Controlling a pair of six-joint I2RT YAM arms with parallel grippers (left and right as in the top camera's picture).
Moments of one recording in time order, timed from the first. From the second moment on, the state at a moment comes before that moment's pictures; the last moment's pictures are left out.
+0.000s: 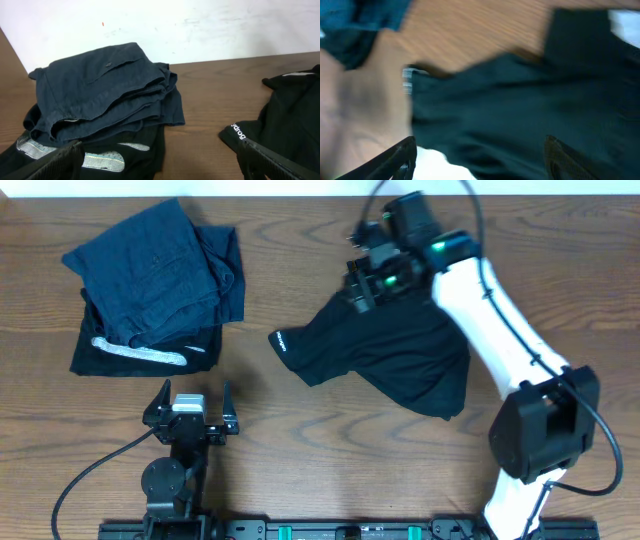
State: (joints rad) left arm 0.00 0.01 0.02 -0.10 0.02 0.08; right arm 0.33 1.97 1.77 -0.93 -0.35 -0.01
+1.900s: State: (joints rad) left arm -0.23 1.82 1.00 -0.23 0.25 0.21; right arm -0.03 1.97 1.72 -0.98 -0.24 -0.07
